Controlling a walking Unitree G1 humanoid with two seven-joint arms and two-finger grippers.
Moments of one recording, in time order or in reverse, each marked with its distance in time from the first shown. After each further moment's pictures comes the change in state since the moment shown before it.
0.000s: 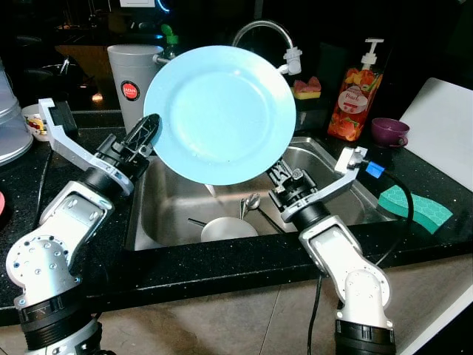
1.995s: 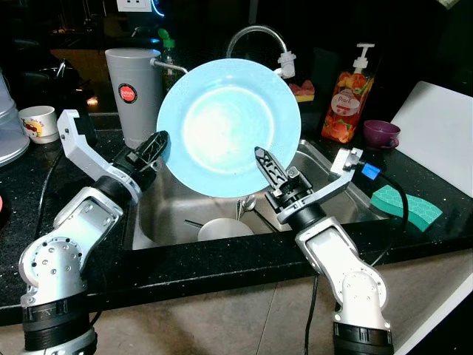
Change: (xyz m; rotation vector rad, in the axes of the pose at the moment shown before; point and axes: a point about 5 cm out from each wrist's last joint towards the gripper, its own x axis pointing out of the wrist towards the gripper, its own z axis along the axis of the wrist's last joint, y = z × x) left arm -0.001 0.021 -0.017 0.137 0.092 0.197; right arm 0.002 -0.004 -0.002 -0.005 -0.022 -0.032
